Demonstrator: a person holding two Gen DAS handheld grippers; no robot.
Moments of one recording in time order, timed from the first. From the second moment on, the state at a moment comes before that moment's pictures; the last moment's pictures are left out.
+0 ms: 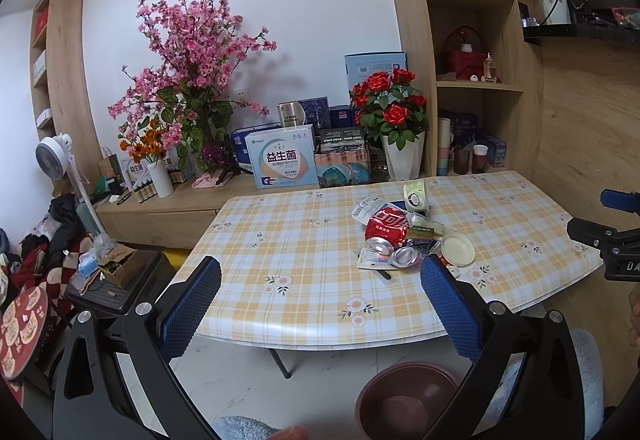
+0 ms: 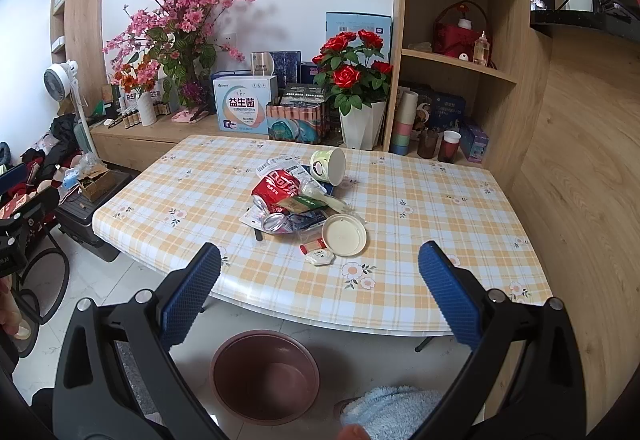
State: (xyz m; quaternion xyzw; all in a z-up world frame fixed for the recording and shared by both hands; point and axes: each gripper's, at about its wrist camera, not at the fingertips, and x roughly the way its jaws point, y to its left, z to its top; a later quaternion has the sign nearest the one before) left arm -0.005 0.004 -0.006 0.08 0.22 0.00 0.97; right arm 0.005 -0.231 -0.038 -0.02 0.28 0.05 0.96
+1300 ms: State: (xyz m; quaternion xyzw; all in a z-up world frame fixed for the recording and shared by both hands) left arm 0.103 0.016 -0.147 0.04 0.33 -0.03 0.94; right arm 0.134 -0.266 -0.183 -0.01 0.37 0.03 0.93
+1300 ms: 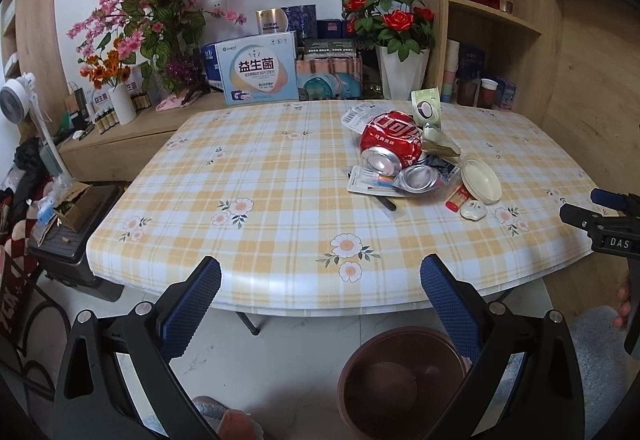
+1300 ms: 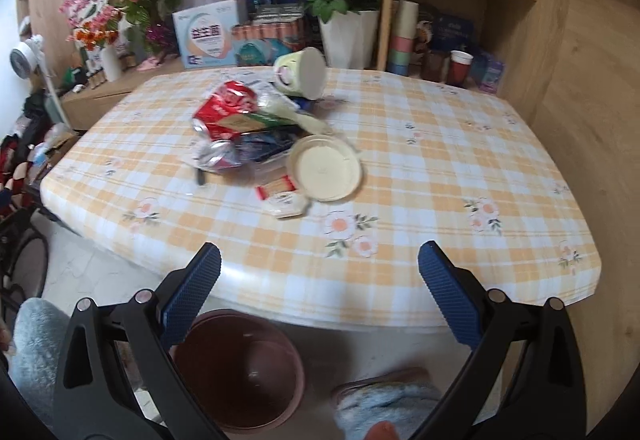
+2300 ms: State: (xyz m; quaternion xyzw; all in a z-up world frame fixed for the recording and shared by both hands) left arm 0.209 -0.021 -0.163 0.01 0.37 -0.08 0.93; right arm 0.324 -0.276 -0.281 0.04 0.44 0.06 0.90
